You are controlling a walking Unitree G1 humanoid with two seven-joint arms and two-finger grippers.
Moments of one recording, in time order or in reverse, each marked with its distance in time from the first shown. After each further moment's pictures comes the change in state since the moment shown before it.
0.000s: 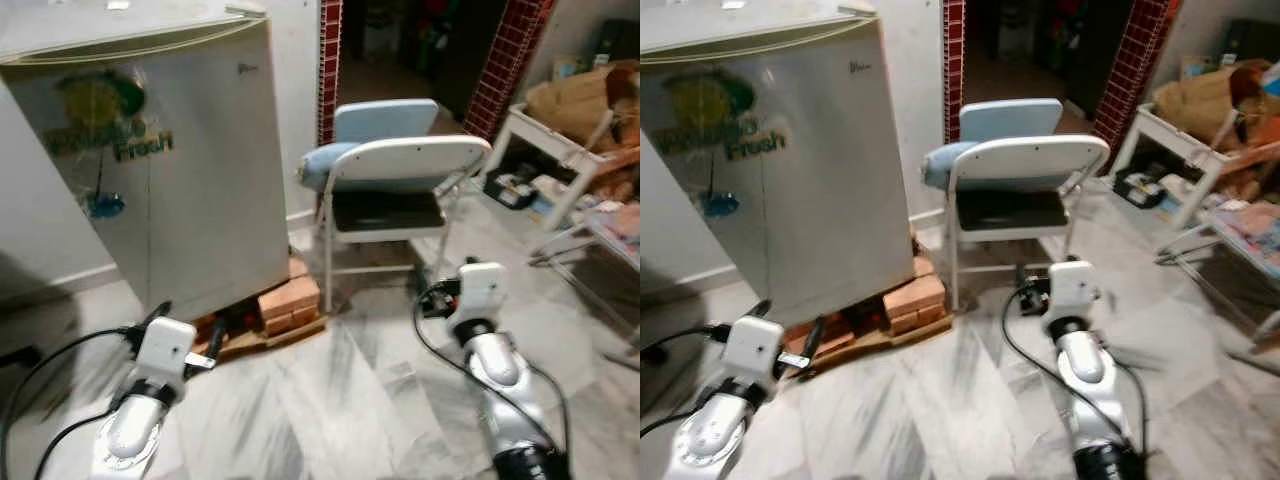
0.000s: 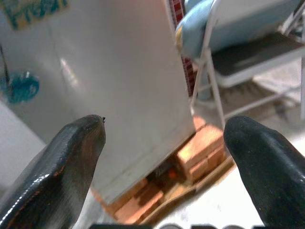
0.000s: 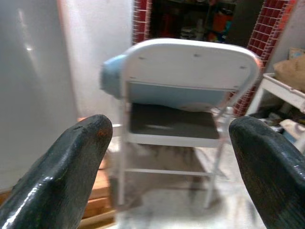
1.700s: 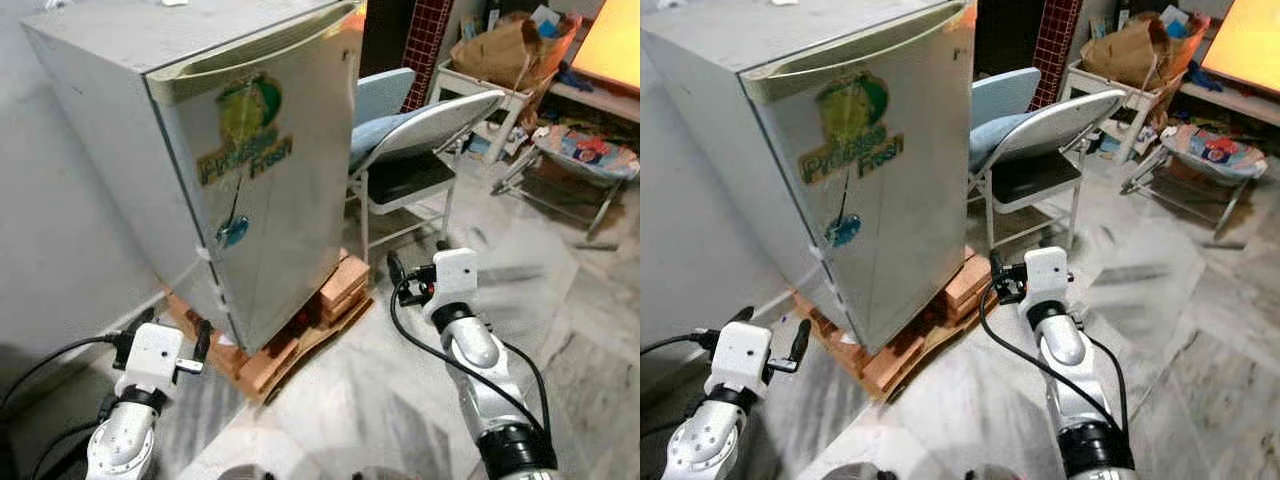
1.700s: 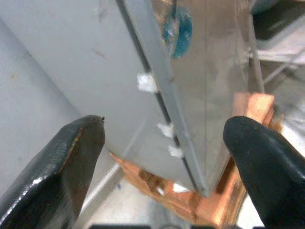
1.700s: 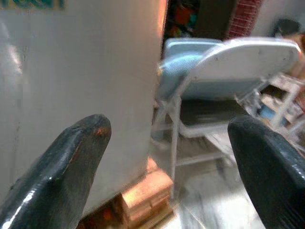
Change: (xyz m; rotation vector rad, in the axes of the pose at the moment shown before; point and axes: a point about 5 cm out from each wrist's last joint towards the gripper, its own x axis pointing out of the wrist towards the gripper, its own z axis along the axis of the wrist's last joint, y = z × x) left arm 0.001 -0.015 -0.003 -0.030 -0.003 0.025; right arm 0.010 -0.009 0.002 -0.045 0.002 0.031
